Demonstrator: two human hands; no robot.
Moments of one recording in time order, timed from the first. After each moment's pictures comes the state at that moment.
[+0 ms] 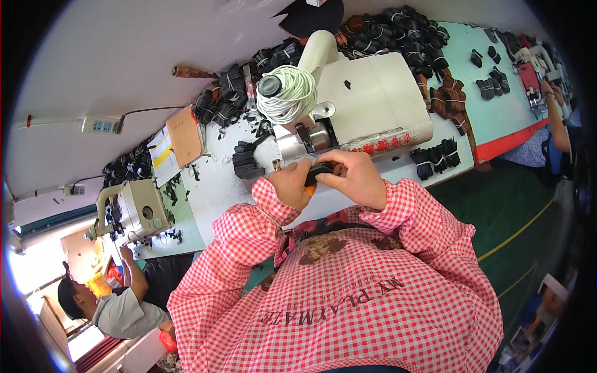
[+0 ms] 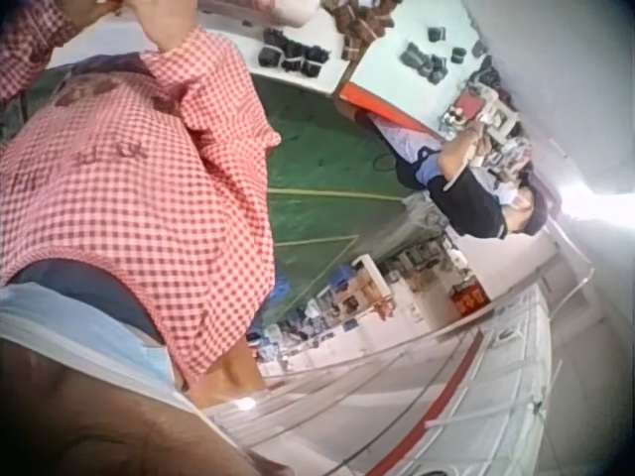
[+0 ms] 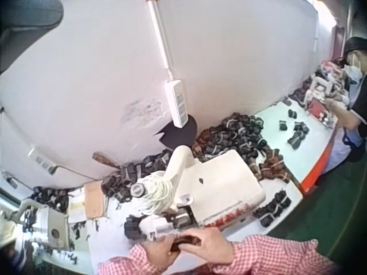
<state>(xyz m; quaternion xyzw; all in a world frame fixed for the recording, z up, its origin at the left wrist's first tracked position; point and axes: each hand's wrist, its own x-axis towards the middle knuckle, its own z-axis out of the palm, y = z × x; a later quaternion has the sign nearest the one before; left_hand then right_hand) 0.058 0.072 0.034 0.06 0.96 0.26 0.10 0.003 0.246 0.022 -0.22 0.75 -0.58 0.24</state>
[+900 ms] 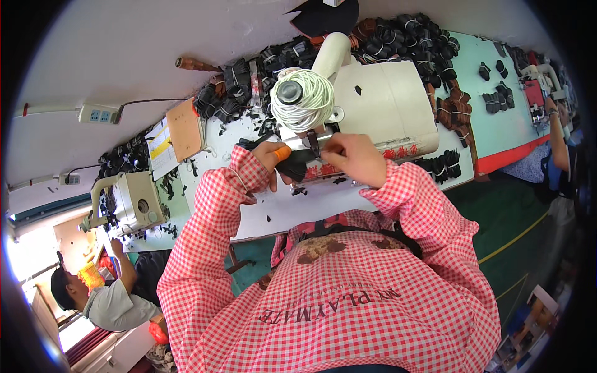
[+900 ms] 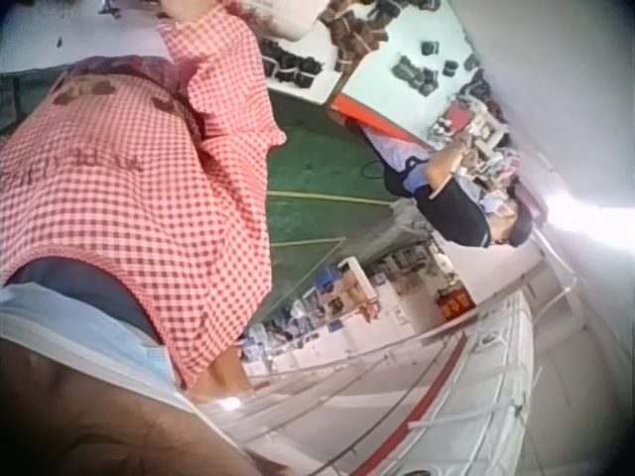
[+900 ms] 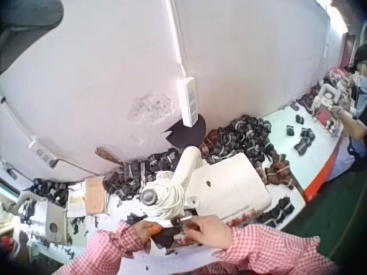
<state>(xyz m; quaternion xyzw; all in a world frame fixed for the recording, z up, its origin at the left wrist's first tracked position) 0.005 0.006 0.031 -0.21 0.69 0.58 0.38 -0.044 0.231 0.001 -0.28 0.80 -0.49 0.21</state>
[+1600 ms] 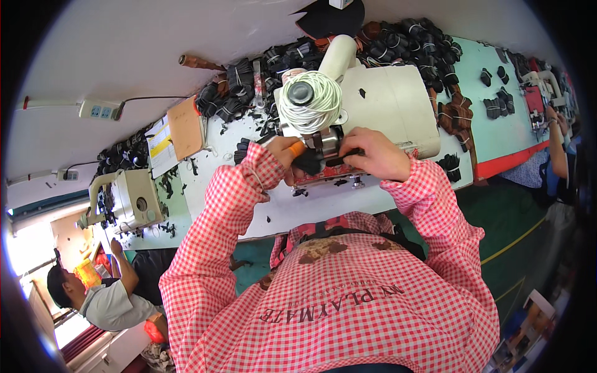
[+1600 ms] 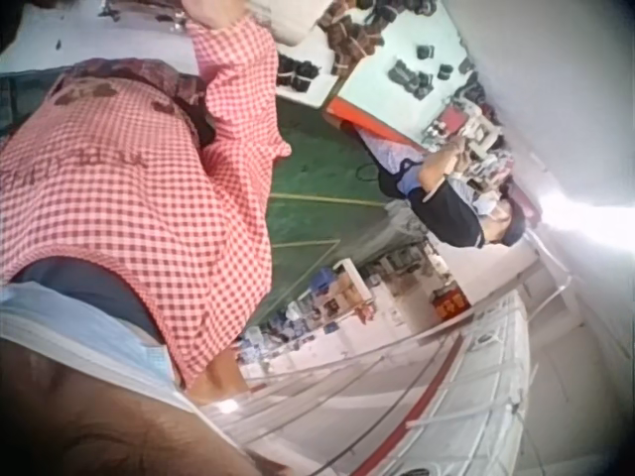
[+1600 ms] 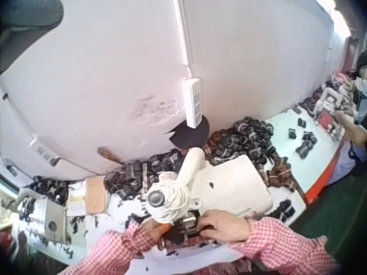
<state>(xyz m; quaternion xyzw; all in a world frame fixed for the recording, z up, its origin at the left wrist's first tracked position) -0.004 0.023 0.016 -0.20 0.70 0.59 0.34 -0.069 0.260 0.007 -0.37 0.80 -0.41 0.26</state>
